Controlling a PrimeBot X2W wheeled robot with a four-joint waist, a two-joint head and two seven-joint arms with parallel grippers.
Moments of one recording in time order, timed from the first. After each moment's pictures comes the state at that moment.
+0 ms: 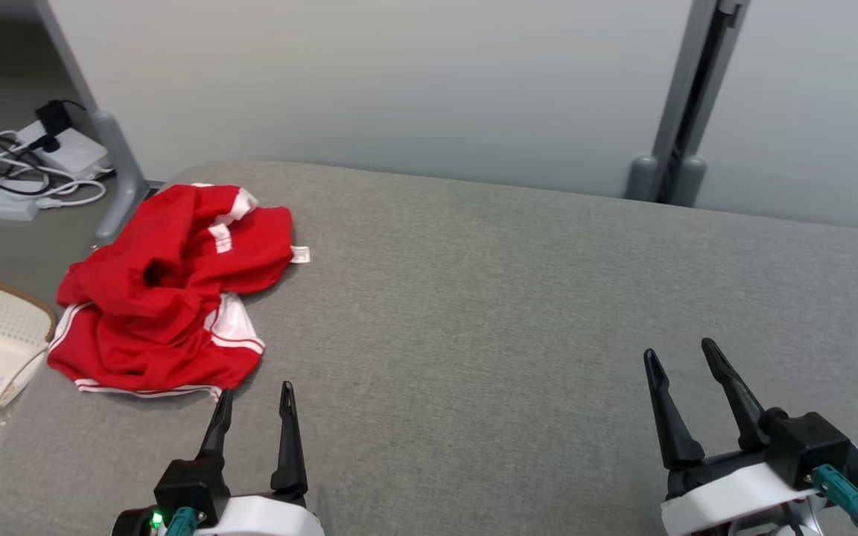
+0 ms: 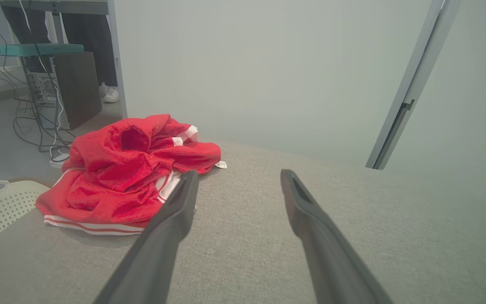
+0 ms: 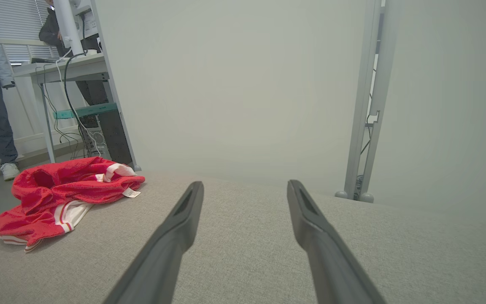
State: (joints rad) left arm 0.01 0.05 -0.25 0.19 -0.30 0.24 -0.26; right arm -0.05 -0.05 0.12 0.18 0.16 0.13 -0.26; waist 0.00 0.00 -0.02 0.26
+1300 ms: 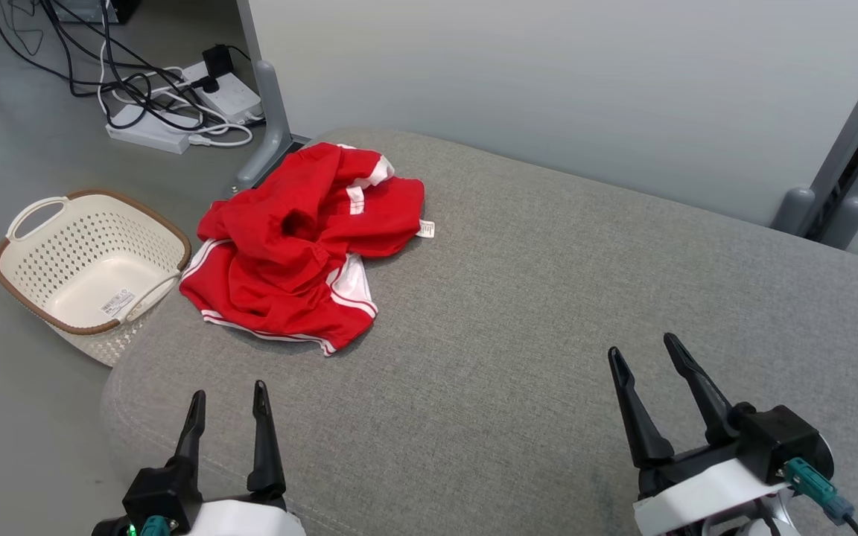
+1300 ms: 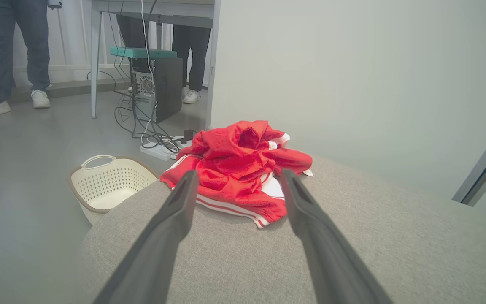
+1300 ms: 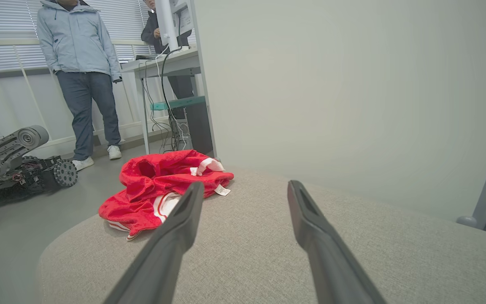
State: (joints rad) left arm 0.06 0.05 -0.19 0.12 -0.31 0.24 -0.26; right arm -0.08 -0.05 0.21 0.18 0.20 0.13 -0.26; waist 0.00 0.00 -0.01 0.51
